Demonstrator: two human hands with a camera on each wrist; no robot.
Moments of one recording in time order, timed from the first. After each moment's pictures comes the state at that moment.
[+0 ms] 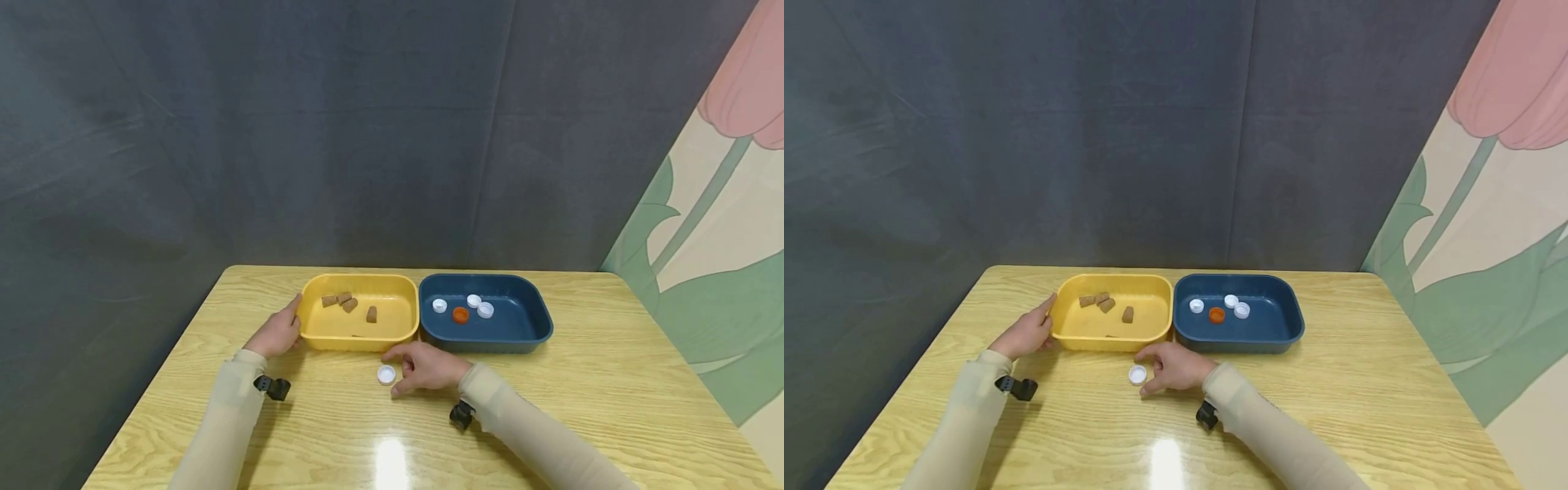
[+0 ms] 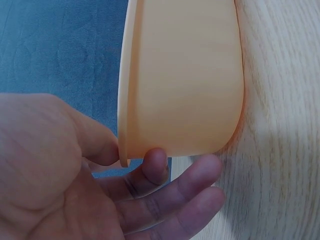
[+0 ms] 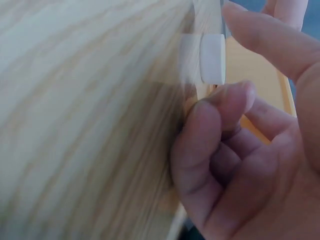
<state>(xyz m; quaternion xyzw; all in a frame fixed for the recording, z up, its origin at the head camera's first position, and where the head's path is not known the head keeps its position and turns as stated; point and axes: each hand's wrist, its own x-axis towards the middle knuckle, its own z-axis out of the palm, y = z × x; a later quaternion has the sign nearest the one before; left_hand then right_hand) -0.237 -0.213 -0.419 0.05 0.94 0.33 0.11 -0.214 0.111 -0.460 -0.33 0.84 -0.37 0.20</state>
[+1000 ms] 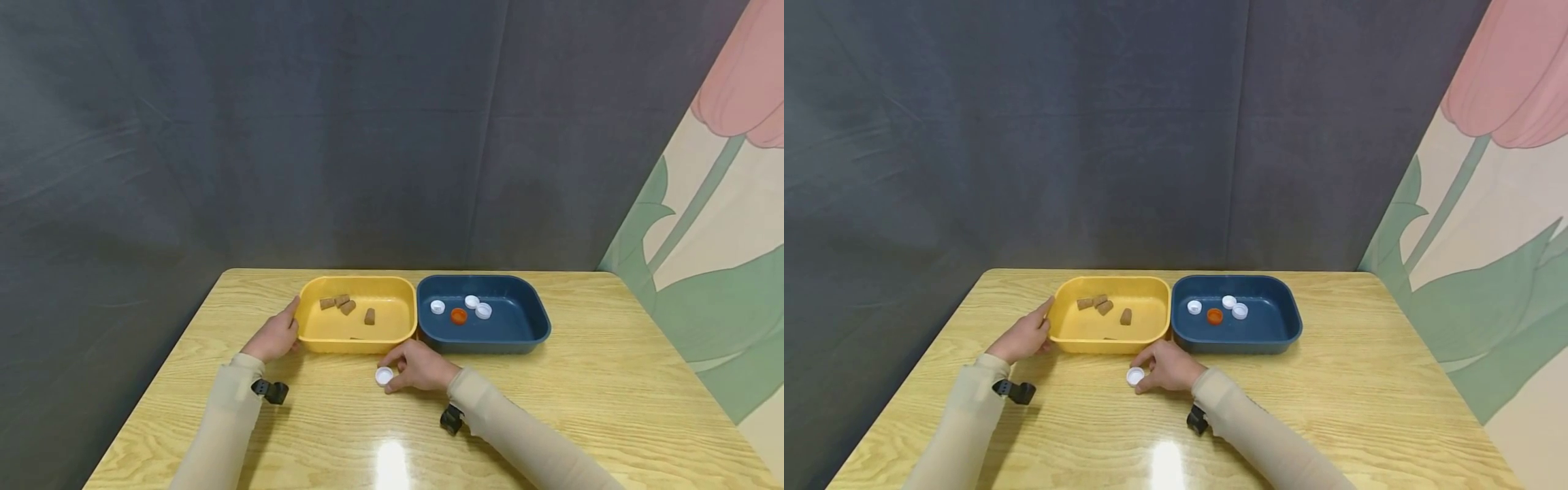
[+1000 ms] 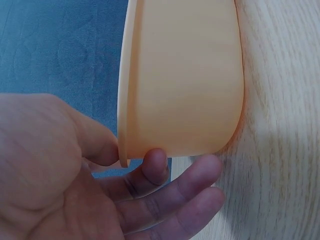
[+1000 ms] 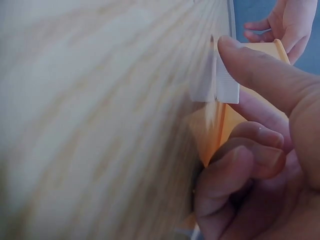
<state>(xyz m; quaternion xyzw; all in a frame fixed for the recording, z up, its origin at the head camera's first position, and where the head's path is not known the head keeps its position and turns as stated) -0.238 -0.214 -0.422 0.06 0.94 0.33 0.11 -0.216 0.098 -0.469 -0.29 0.87 -0.38 0.16</state>
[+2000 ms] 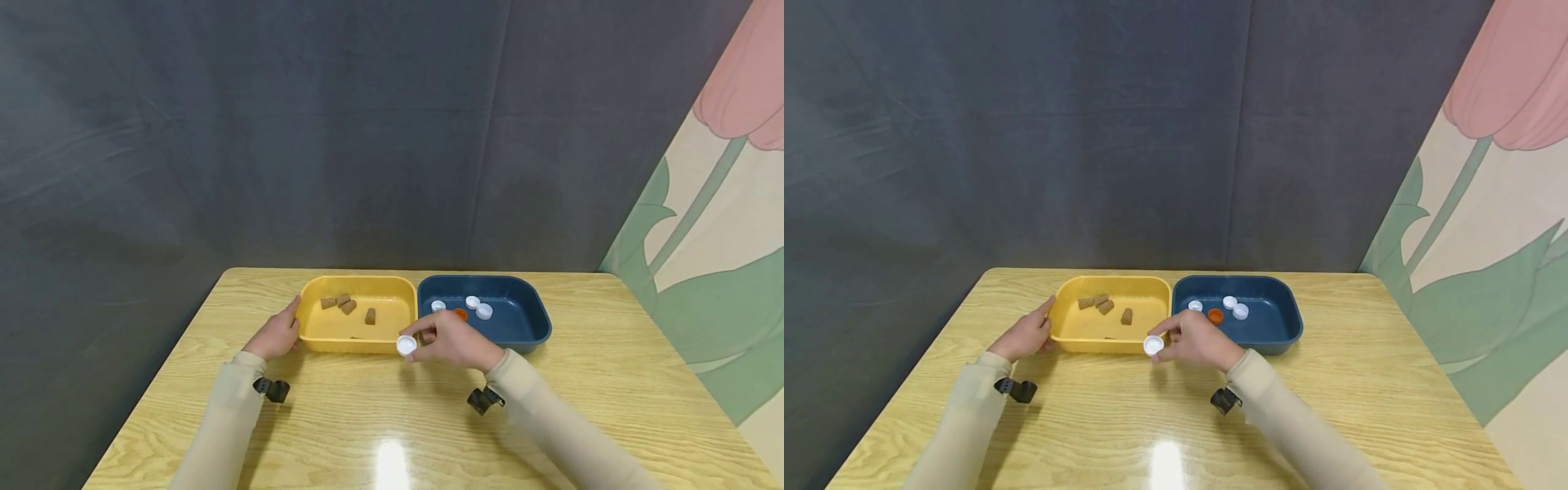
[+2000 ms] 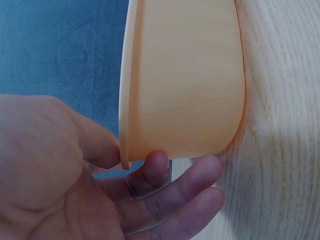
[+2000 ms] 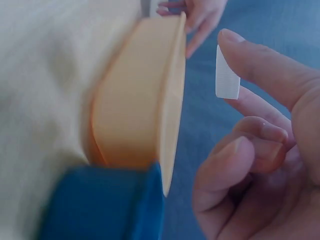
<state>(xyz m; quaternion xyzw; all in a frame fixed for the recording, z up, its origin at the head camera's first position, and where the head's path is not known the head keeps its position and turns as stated) -0.235 -0.210 -0.416 0.05 0.94 0.32 0.11 -0.205 0.139 -0.391 -0.27 0.87 -0.40 0.10</state>
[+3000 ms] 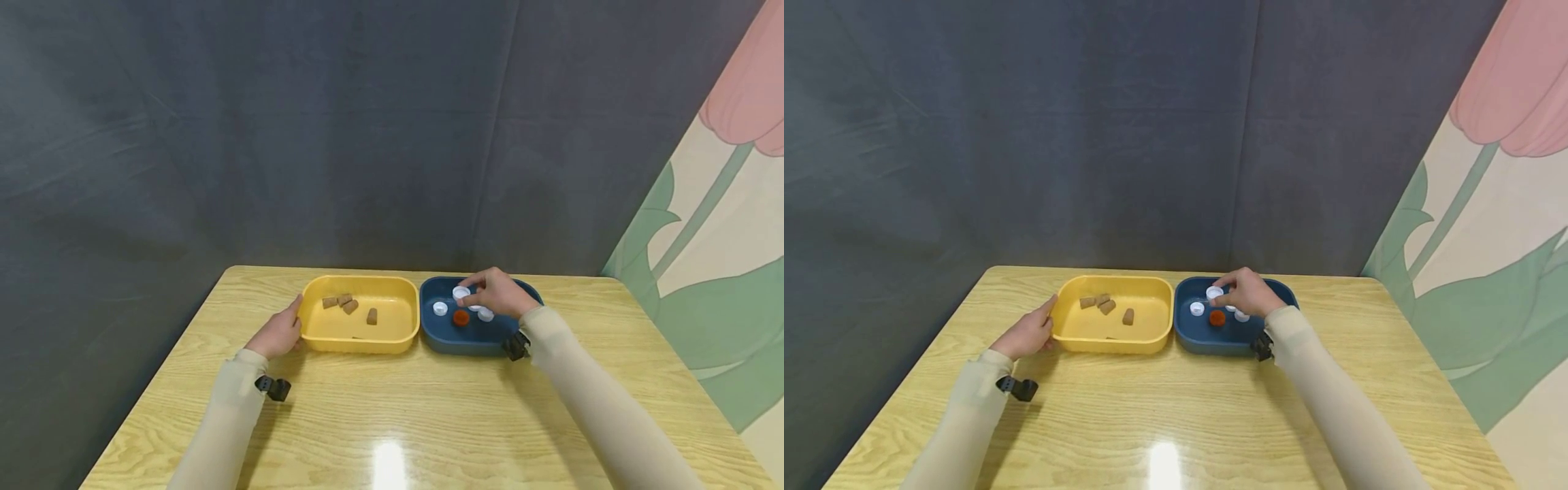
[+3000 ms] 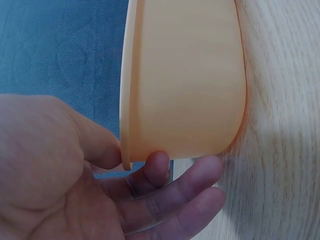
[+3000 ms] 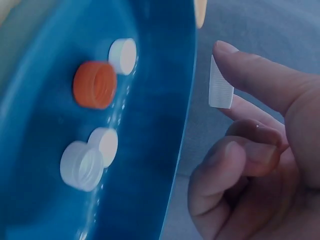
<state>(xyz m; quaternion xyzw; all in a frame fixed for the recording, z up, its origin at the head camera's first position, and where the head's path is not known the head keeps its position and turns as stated) -0.239 -0.211 -0.418 0.04 0.94 0.32 0.12 -0.290 0.226 -0.382 -0.15 0.92 -0.34 0.08</state>
